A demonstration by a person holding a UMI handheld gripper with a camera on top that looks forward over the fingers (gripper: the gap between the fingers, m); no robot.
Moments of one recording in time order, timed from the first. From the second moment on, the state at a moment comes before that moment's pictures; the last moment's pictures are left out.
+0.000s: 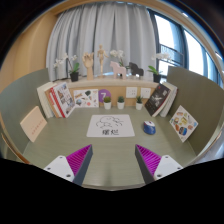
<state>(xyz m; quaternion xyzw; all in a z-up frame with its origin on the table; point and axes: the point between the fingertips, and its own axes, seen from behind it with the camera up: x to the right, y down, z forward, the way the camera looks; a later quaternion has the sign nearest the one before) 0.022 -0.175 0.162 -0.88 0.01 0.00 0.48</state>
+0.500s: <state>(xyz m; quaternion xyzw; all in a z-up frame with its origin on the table) 0.229 -0.013 0.013 -0.91 0.07 -0.05 0.40</state>
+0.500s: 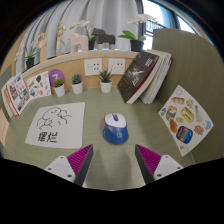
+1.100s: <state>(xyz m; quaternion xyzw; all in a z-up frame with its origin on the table) 0.250 0.091 -0.010 -0.93 0.06 -0.04 0.36</state>
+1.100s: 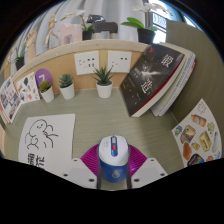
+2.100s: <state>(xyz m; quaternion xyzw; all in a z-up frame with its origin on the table) 0.019 0.136 0.003 -0.94 0.00 0.01 0.35</state>
